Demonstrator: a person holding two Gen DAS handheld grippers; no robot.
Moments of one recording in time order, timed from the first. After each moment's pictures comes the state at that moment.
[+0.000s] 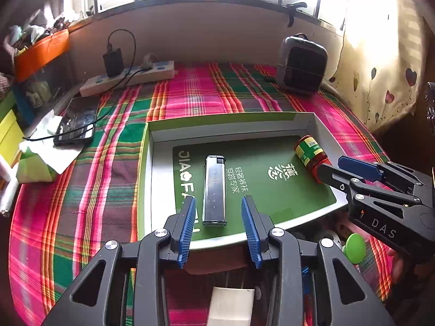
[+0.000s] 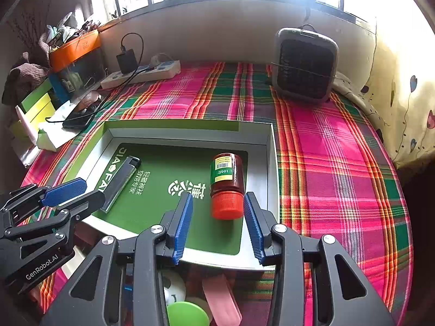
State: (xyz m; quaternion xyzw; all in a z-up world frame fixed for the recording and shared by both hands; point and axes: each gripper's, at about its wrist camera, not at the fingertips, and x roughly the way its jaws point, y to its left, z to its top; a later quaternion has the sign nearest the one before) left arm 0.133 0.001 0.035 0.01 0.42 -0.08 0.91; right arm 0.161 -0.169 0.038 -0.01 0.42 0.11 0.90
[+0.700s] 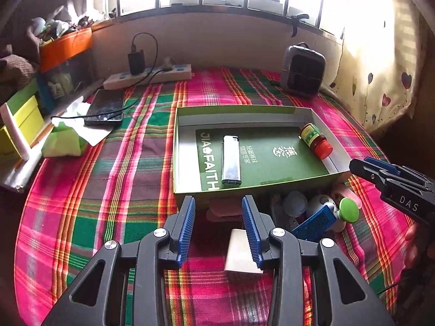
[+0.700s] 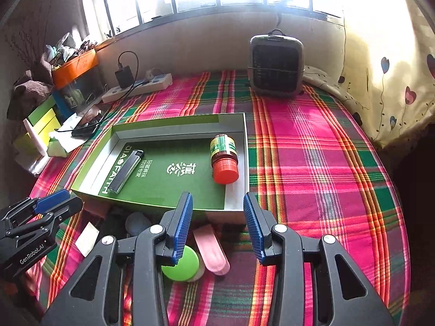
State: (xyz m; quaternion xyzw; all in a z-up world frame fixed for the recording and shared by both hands) left arm 0.078 0.026 0.041 0.00 0.40 -0.06 0.92; right arm 0.107 -0.200 0.050 0.03 0.39 0.09 0.92
